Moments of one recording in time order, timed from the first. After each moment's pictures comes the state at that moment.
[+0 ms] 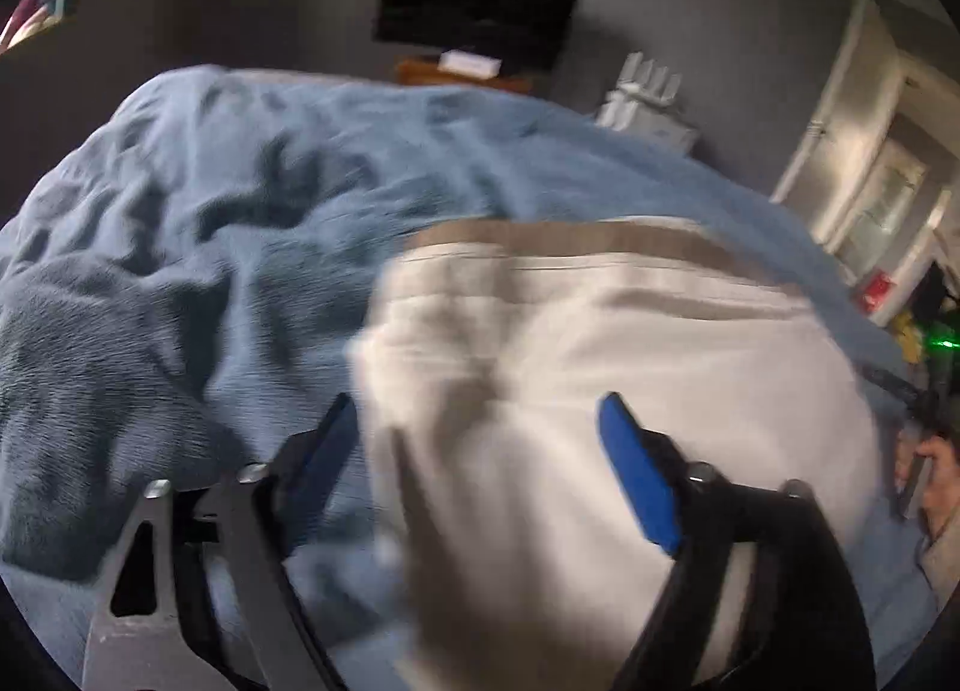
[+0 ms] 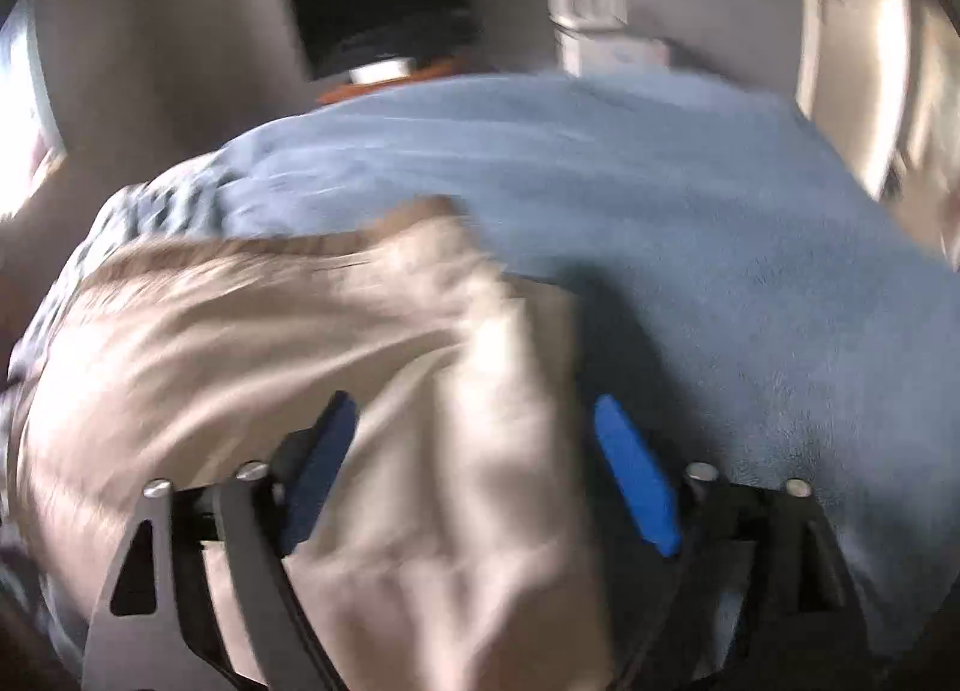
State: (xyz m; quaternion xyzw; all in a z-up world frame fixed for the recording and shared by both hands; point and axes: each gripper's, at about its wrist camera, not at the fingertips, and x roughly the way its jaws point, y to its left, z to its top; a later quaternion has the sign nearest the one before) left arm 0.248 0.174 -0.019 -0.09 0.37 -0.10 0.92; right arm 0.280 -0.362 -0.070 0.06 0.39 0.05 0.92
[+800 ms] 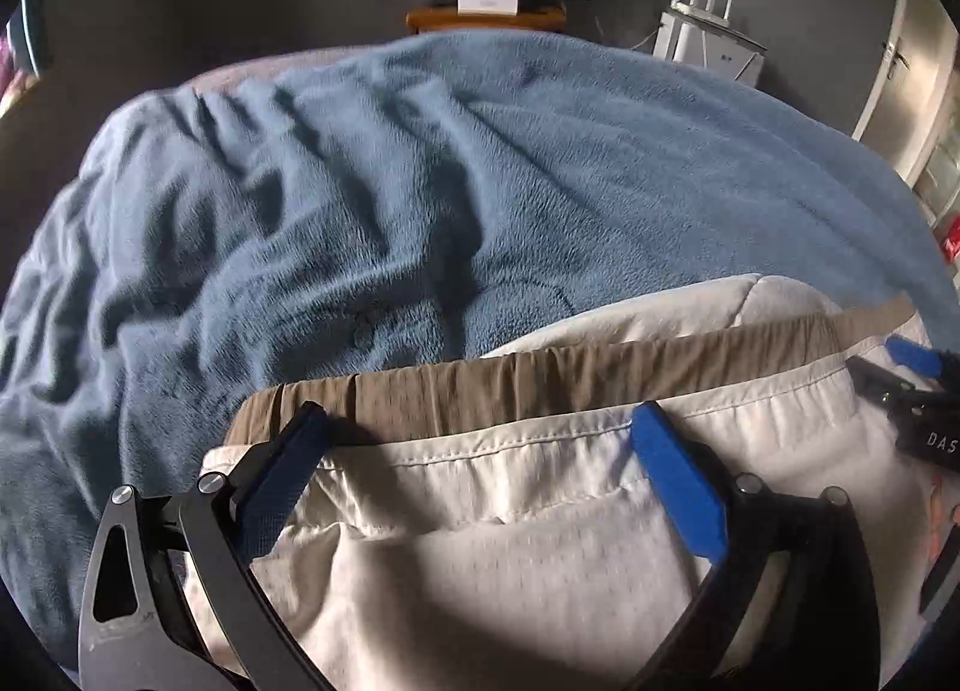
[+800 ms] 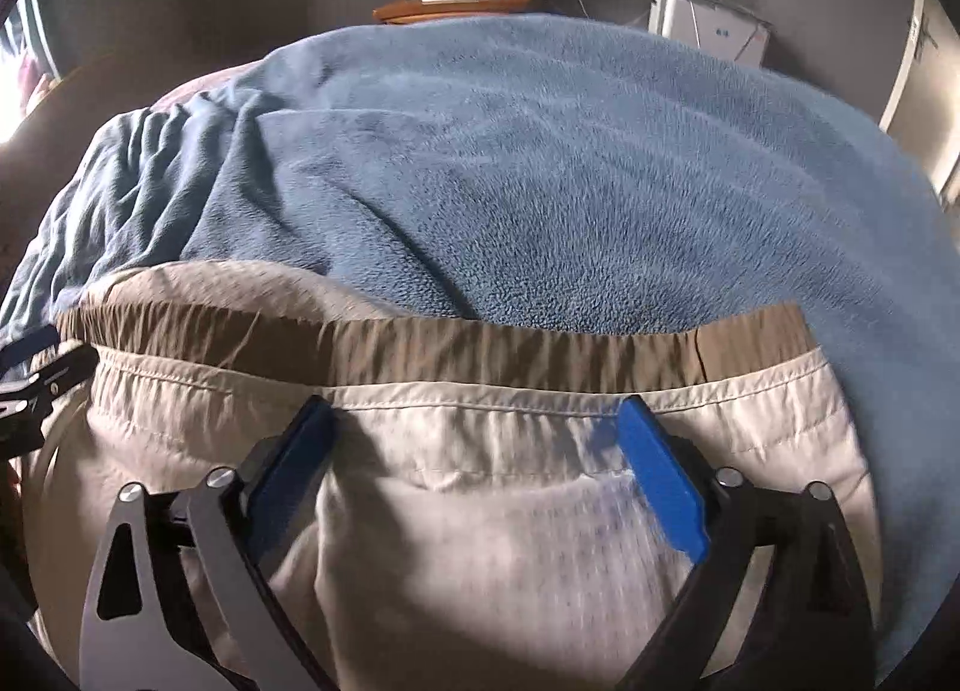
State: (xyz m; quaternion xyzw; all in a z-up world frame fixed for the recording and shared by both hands) left arm 0.411 0.090 -0.052 -0.02 0.46 0.00 0.89; right arm 0.449 -0.216 -0.101 0.03 0.48 0.06 0.87
